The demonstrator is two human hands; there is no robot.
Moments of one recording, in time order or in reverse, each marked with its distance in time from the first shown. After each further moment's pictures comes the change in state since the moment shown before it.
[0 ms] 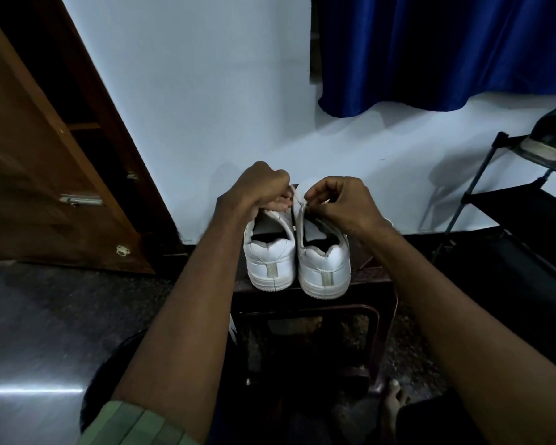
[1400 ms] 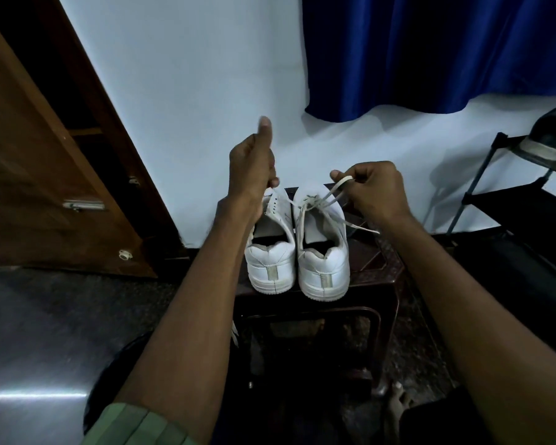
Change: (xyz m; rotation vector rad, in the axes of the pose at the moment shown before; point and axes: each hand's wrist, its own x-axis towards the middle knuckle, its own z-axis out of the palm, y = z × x) left_hand -0.010 0.013 0.002 -0.452 0.240 0.378; right_hand 0.007 0.001 -0.035 -0.074 0.294 0.007
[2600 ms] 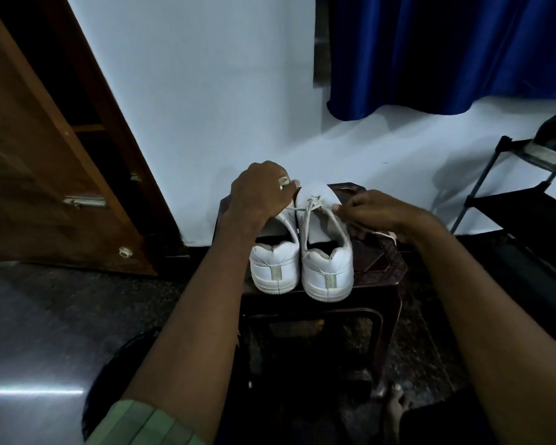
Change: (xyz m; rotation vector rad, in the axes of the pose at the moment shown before) left_hand 0.008 -0.033 -0.017 1.200 -0.181 0.307; right_hand 0.001 0.007 -0.010 -0.224 -0.590 0.232
